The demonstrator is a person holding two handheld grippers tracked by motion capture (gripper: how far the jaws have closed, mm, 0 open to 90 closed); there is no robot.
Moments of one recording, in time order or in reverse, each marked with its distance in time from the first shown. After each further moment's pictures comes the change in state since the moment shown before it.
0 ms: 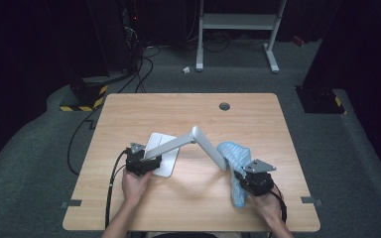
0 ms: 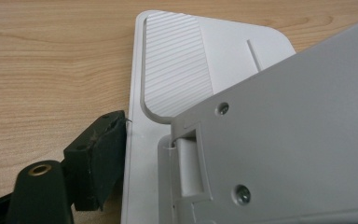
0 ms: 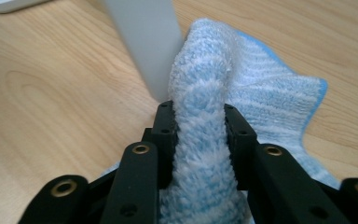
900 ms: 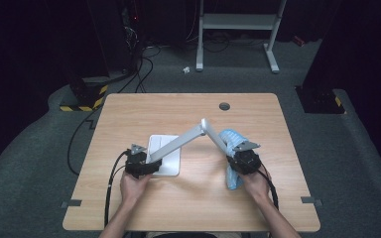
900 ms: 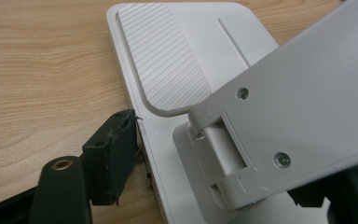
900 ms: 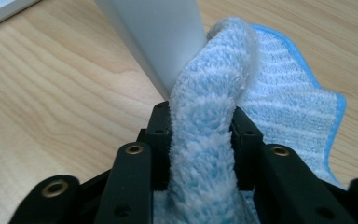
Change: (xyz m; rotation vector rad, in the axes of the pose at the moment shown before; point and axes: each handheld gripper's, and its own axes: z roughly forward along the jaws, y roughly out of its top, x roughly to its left) left arm -0.006 -0.002 -0.013 0.047 -0.062 0.045; right arm -0.022 0.039 0.056 0.073 -0.032 0.032
